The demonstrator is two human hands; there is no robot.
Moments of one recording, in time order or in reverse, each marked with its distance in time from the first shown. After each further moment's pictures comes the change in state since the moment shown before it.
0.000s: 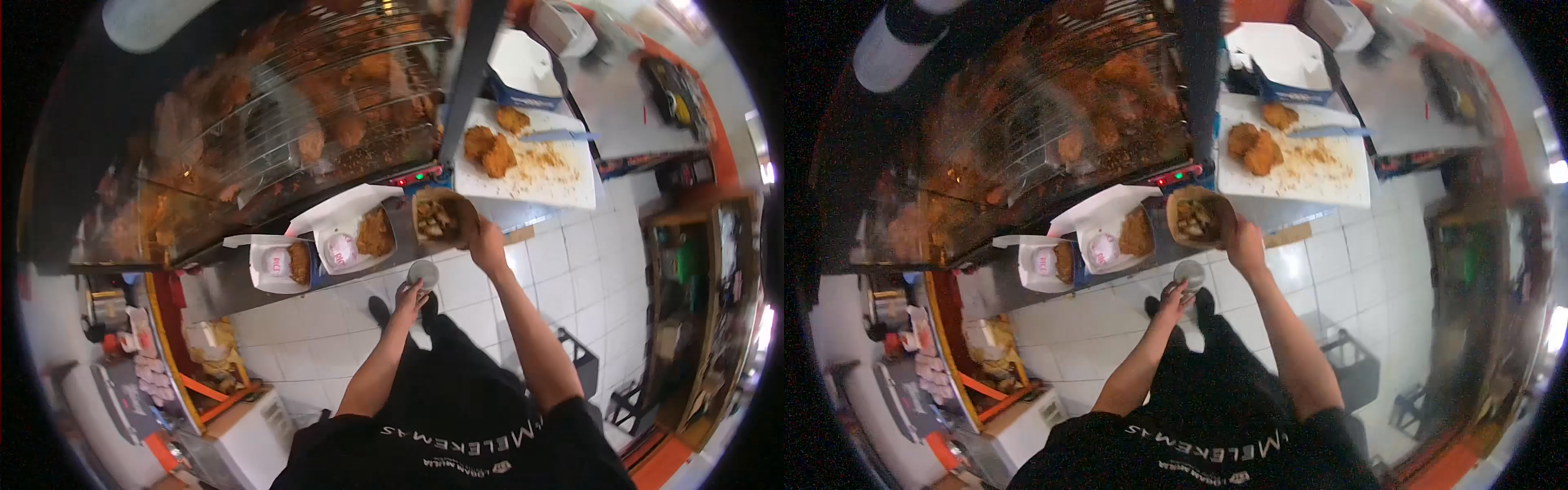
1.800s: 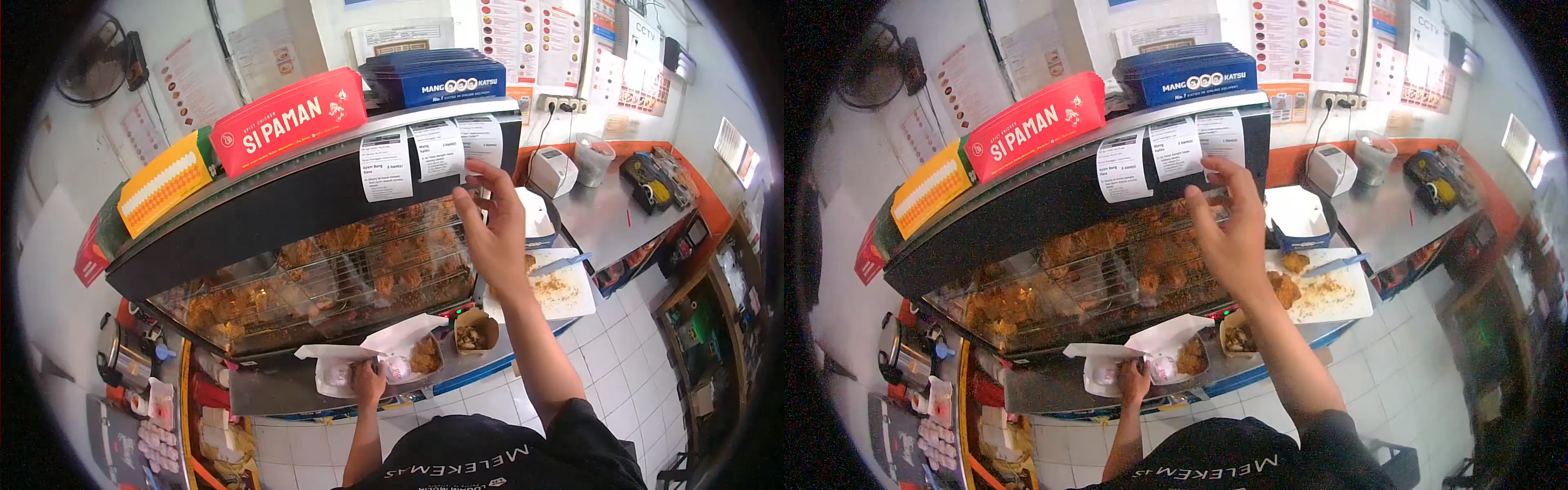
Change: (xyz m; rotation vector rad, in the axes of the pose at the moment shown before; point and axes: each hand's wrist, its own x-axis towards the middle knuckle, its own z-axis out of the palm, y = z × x) left_hand -0.134 0.255 -0.068 1.318 0.575 1.337; right_hand -0.004 -0.410 -0.156 0.585 0.553 -0.857
